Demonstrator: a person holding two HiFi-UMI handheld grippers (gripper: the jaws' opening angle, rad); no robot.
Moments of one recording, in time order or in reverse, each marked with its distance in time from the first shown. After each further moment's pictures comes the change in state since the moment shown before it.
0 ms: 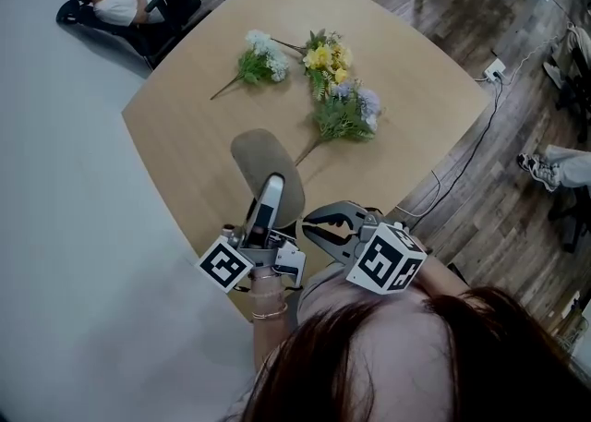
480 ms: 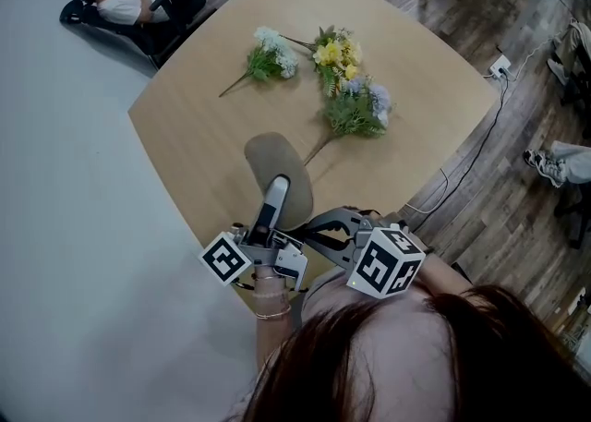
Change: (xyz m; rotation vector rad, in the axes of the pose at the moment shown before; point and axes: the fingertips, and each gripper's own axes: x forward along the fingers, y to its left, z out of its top) left arm -0.013 0.015 0.002 -0.183 0.044 -0.018; right arm 0.028 0.025 0.005 -0.077 0.025 0.080
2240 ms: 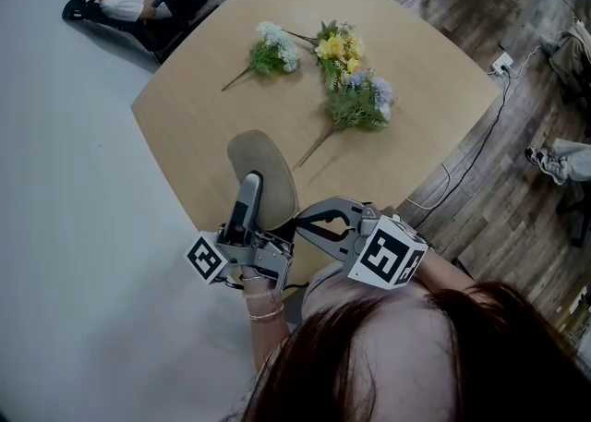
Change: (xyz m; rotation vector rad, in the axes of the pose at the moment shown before) left arm -0.026 -0.014 0.026 -0.168 -0.096 -0.057; right arm -0.007 -0.006 0.033 0.076 -0.179 -0.038
